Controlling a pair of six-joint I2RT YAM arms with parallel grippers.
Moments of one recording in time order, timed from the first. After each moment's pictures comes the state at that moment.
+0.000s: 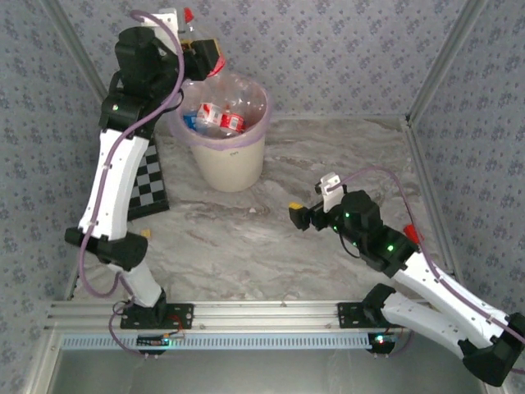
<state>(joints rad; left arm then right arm) -0.35 1.77 2.37 -0.69 0.12 -0.29 0.75 0.78 0.74 -0.30 0.13 0.09</state>
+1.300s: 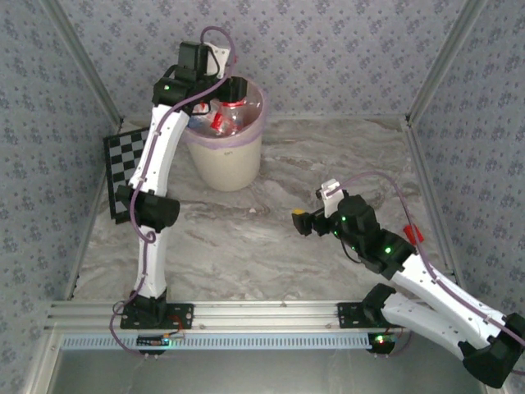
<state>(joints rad) -0.35 2.22 2.72 -1.03 0.19 -0.09 0.74 0.77 0.68 -0.34 0.16 0.12</state>
